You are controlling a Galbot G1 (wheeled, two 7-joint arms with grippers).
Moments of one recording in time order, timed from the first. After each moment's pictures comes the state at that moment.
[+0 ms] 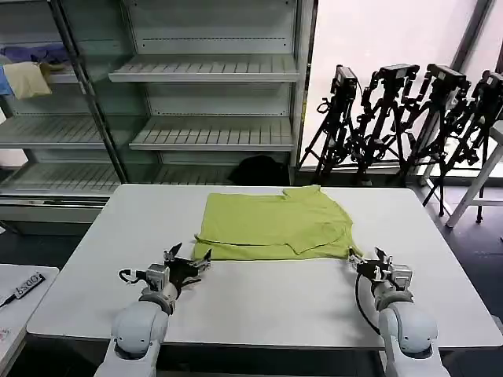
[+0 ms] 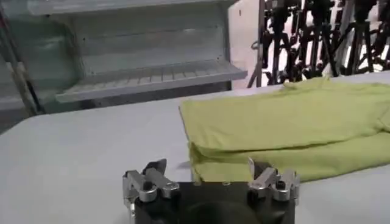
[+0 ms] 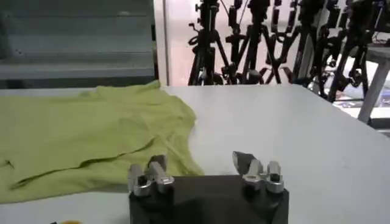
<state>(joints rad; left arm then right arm) 1.13 -1.42 -0.48 -1.85 -0.02 0.57 0.15 -1.13 1.42 0.67 1.81 0.14 -0.56 -0.05</state>
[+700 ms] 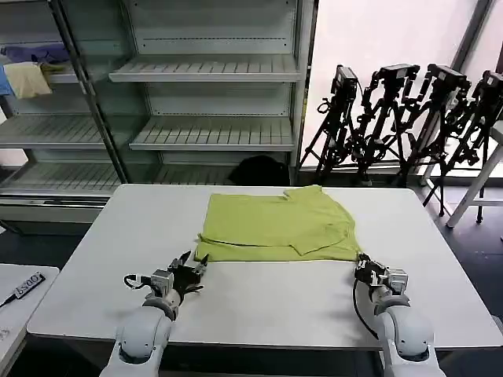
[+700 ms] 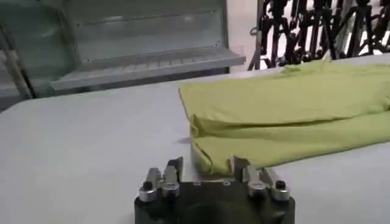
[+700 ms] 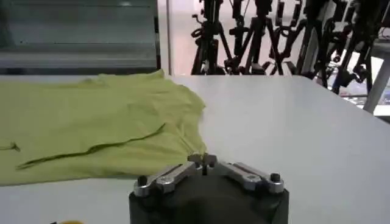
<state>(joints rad) 1.14 -1.42 -0.47 -1.83 -0.02 0.57 0.15 -1.14 1.42 0.66 1.82 0.12 -0.55 -0.06</state>
